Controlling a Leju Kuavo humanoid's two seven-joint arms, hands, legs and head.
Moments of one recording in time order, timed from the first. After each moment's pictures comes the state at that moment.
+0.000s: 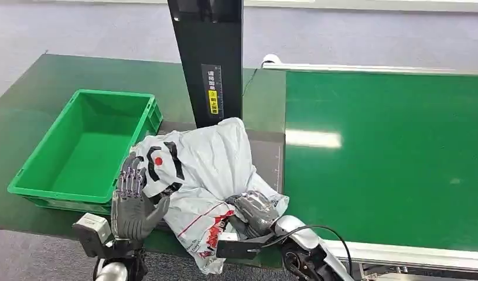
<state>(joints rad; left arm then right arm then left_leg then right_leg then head) 0.07 -0.16 -0.21 -1.50 -0.03 0.14 -0.55 -0.35 -0.07 0.75 -0.99 0.83 0.03 -0.27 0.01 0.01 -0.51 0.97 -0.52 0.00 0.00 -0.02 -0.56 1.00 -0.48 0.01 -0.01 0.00</state>
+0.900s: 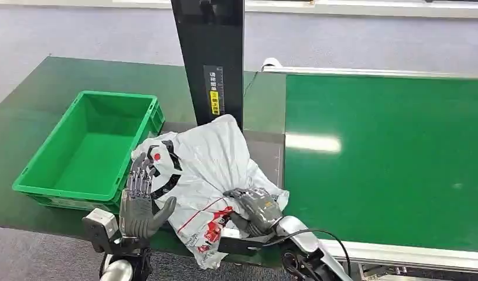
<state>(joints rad) 0.05 -0.17 -0.22 -1.44 -0.01 0.10 -0.55 -0.35 -0.06 0.74 -0.93 0.75 -0.19 -0.32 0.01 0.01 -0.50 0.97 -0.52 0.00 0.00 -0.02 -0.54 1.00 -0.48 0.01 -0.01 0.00</state>
